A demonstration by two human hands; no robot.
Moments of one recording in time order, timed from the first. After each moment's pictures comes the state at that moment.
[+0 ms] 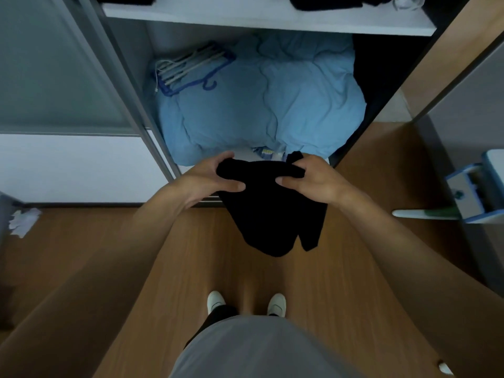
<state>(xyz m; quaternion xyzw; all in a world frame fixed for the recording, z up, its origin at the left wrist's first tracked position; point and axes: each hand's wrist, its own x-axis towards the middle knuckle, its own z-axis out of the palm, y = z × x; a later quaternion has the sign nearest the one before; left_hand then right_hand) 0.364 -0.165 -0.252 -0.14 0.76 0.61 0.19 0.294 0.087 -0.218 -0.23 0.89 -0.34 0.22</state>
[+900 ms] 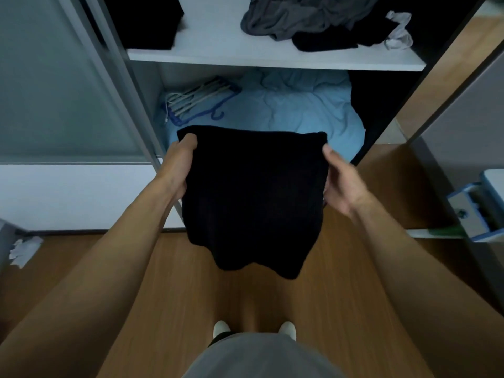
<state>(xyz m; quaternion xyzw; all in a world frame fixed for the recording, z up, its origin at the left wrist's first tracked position) 0.340 -0.232 -0.201 -0.23 0.62 0.75 -0.04 0.283 0.074 -0.195 0.00 0.54 -0.79 0.30</state>
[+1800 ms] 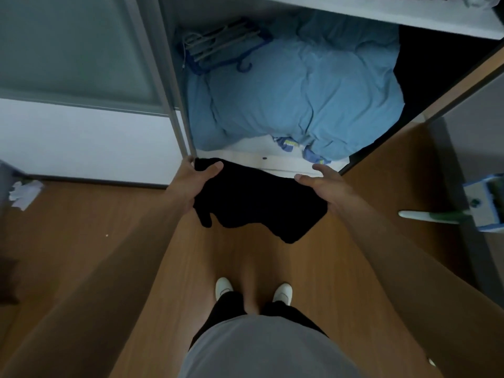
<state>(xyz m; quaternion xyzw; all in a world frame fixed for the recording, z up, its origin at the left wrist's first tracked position) 0.408 -0.293 -0.323 -0.32 0.63 0.70 0.02 0.306 -0.015 -0.289 0.13 0.79 -0.52 0.29</state>
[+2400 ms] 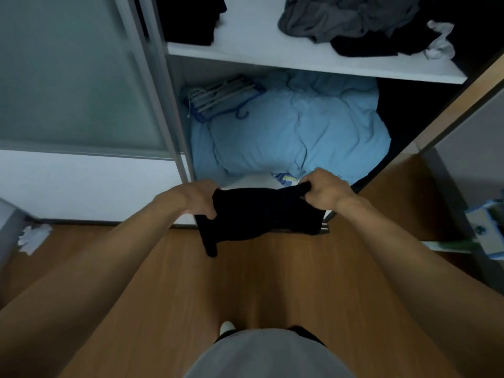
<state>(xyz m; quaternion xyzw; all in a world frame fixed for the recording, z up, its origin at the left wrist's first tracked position) 0.360 -0.313 -0.258 -0.07 0.92 0.26 0.30 0.273 -0.035 -0.216 -0.16 0.96 -0.06 0.20</state>
